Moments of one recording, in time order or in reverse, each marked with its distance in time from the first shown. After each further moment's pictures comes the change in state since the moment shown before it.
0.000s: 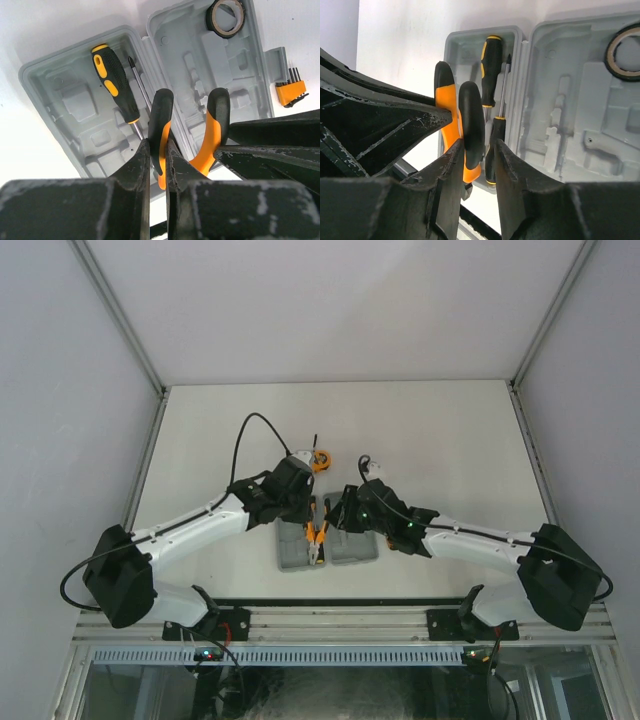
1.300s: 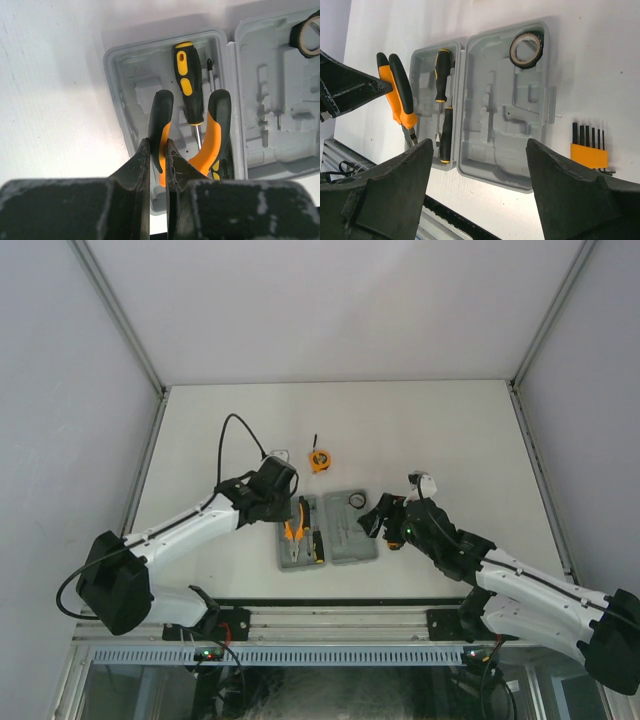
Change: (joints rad) left arm 0.103 -0.052 -0.060 -0.068 -0.105 -0.013; right arm -0.079 -0.487 -0.238 -0.179 0.129 -0.074
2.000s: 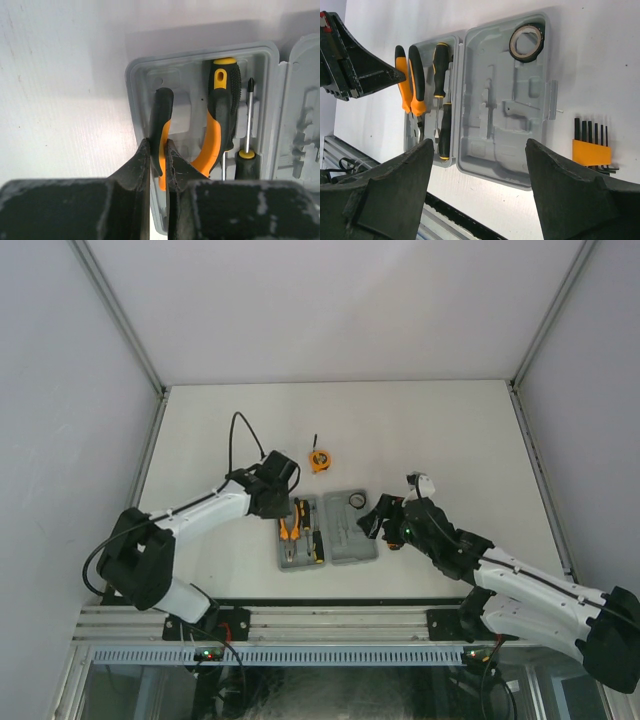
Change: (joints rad) left arm 0.076 0.165 0.033 -0.003 0.010 -0.001; right arm -0.008 0.022 0.000 -0.006 -0.027 0.017
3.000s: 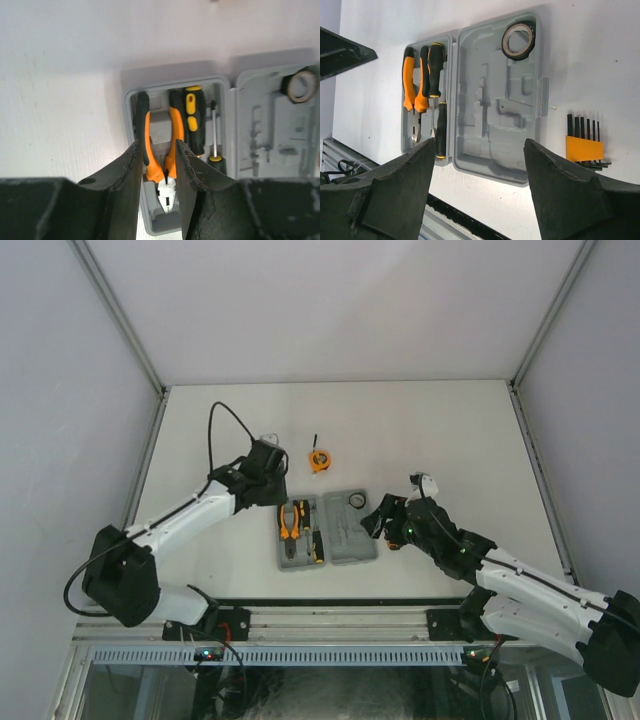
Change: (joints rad) left arm 0.046 -0.074 0.033 0.029 0.021 0.017; right arm -0.019 -0.016 0.000 -0.031 -0.006 0.007
